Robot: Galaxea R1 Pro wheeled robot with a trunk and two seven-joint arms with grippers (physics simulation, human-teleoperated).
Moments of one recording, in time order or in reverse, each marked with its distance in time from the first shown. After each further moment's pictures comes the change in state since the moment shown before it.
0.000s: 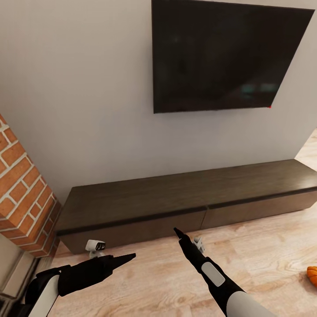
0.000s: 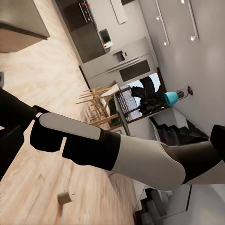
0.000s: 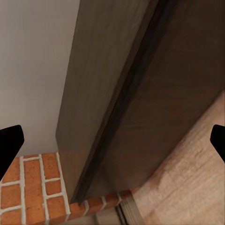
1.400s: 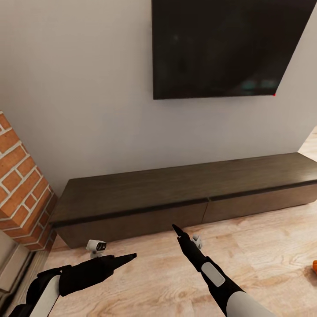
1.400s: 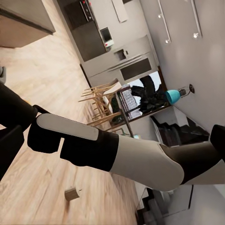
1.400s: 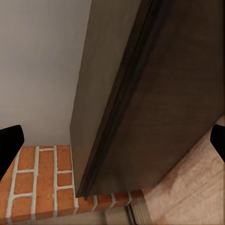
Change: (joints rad) left arm 0.000 -0.006 -0.003 -0.002 0.000 0.000 0.000; right arm 0.000 0.000 0.002 0.003 -0.002 0.009 0.150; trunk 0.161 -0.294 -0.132
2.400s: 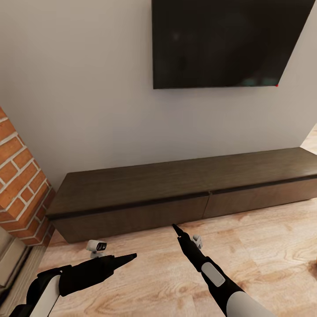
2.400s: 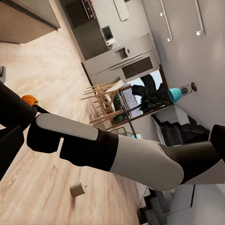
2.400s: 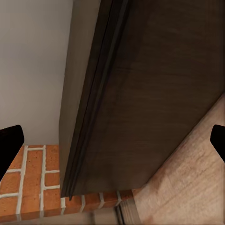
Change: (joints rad) left arm 0.000 0.000 -0.001 0.000 0.000 0.000 -0.001; right arm 0.000 0.000 0.000 0.001 0.000 -0.007 0.000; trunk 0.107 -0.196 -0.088
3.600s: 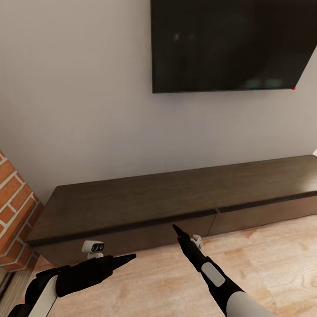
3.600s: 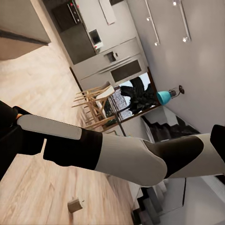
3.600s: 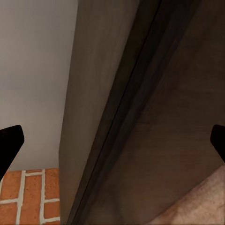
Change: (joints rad) left arm 0.000 0.009 0.003 0.002 -0.009 -0.002 -0.088; right arm 0.000 0.000 -0.001 0.001 0.000 0.002 0.000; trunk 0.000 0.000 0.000
